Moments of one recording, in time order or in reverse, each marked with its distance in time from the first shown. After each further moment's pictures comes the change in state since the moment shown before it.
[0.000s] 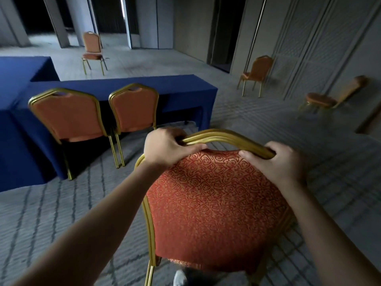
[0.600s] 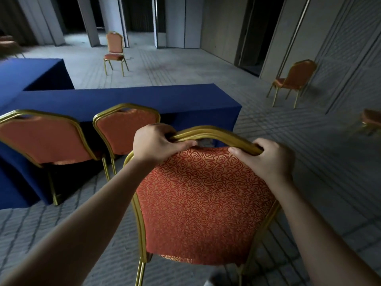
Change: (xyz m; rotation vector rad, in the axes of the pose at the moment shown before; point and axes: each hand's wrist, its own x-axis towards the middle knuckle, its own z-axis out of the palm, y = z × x) left_hand 0.373 -0.130 0.203 0.109 0.069 -0.107; right_hand 0.405 0.086 0.287 0.086 -0.075 -0.168
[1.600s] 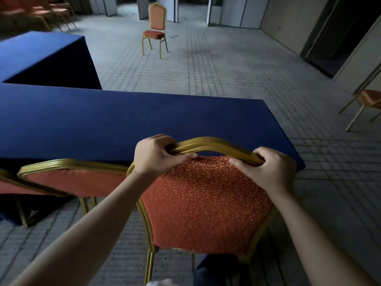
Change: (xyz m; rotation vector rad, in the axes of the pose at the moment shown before) left_hand 0.474 -0.240 0.345 0.092 0.073 -0.300; right_hand 0.537 0.146 0.440 0.224 -0.133 -0.283
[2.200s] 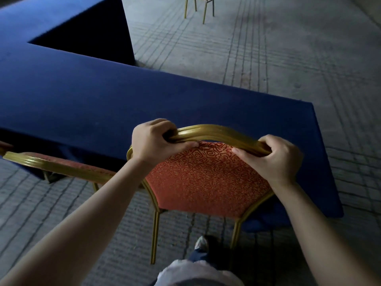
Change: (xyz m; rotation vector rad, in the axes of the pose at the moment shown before) left_hand 0.123 -0.022 0.090 0.102 0.179 -0.044; right_hand 0.163 0.093 0.112 0.174 -0.066 -0.153
